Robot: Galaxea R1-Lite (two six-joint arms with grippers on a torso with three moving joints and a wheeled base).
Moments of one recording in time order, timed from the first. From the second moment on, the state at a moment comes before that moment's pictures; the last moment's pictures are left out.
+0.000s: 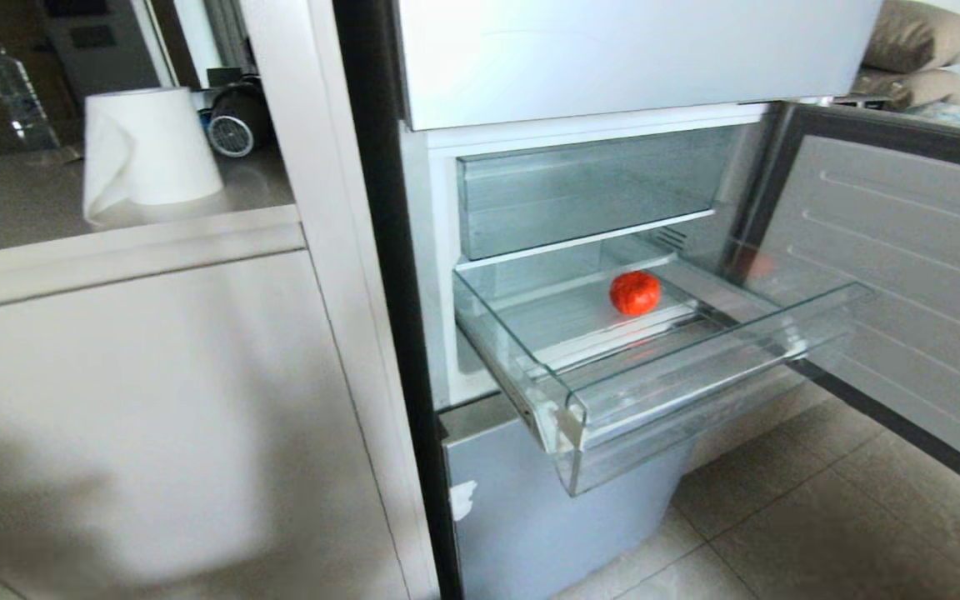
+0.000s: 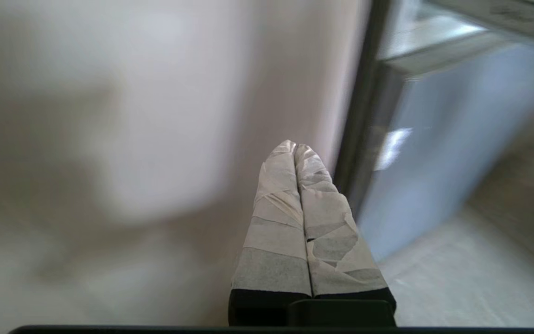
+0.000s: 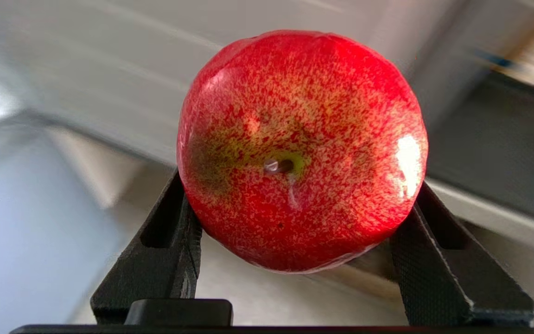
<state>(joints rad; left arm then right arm) -0.01 0.00 -0.02 0.04 0.00 0.00 -0.73 0.85 -0.75 0.10 -0.09 -0.07</state>
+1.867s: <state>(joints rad) -0.01 0.00 -0.02 0.04 0.00 0.00 -1.07 2.00 -1.19 -0.40 0.17 0.06</state>
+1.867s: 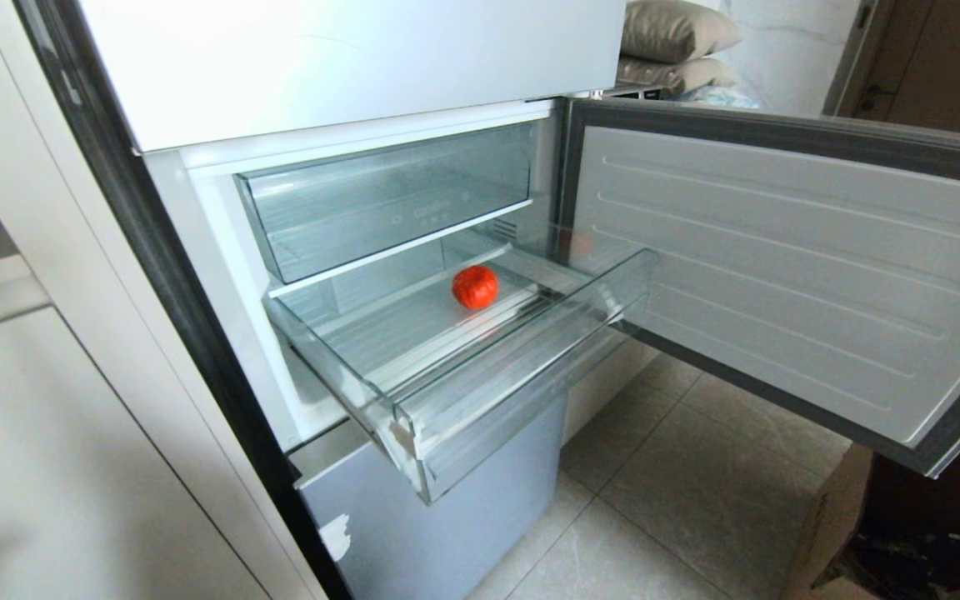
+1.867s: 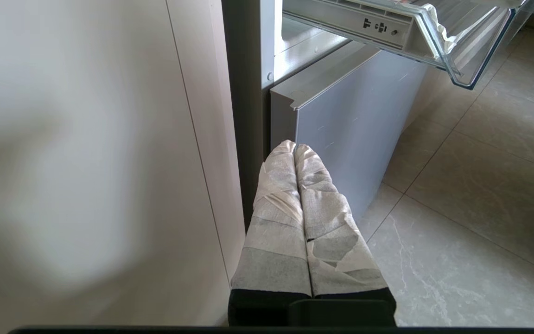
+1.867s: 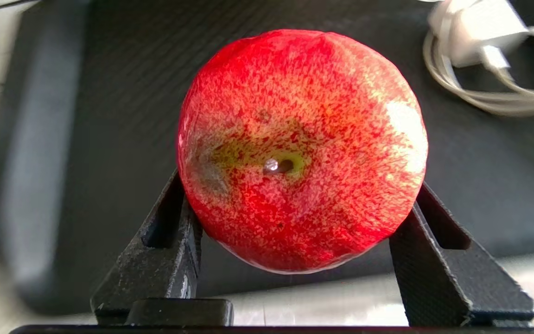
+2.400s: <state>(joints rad) -0.01 0.00 -0.02 0.04 0.00 0.00 -1.06 2.14 -1.27 -0.42 0.19 0.09</state>
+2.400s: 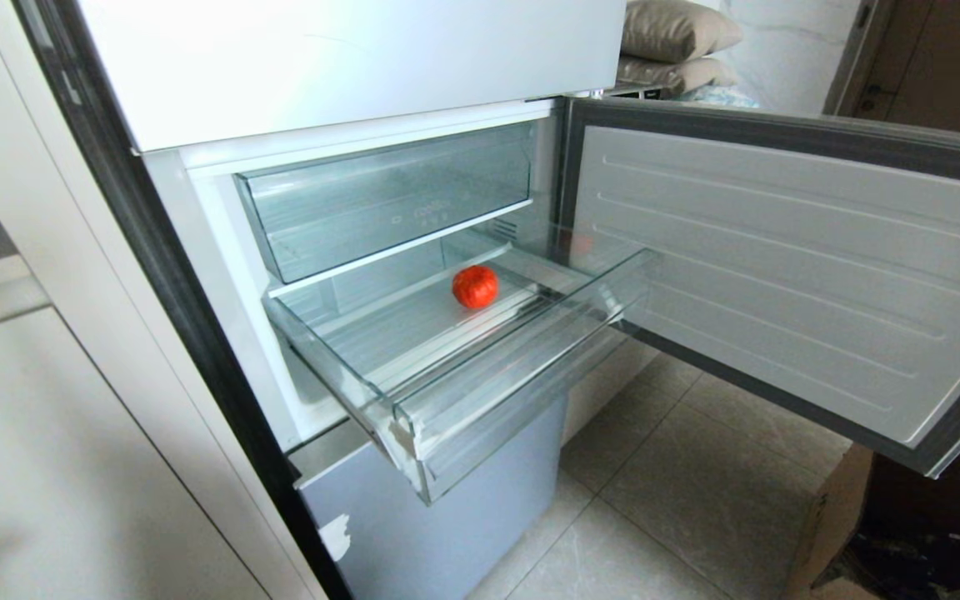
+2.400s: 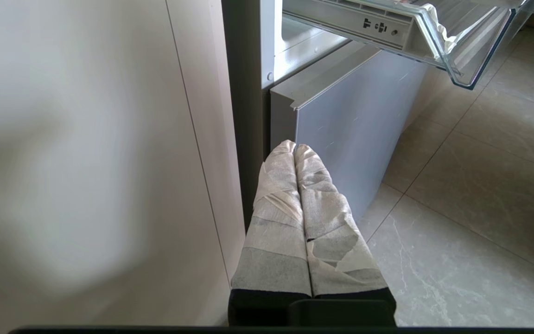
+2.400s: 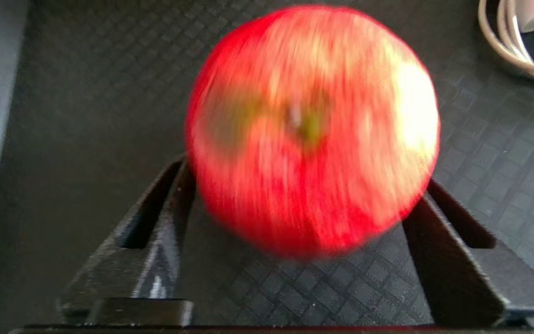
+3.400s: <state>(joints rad) -0.01 0.00 -0.02 0.04 0.00 0.00 -1.06 1.39 -0.95 -0.43 0.23 0.12</state>
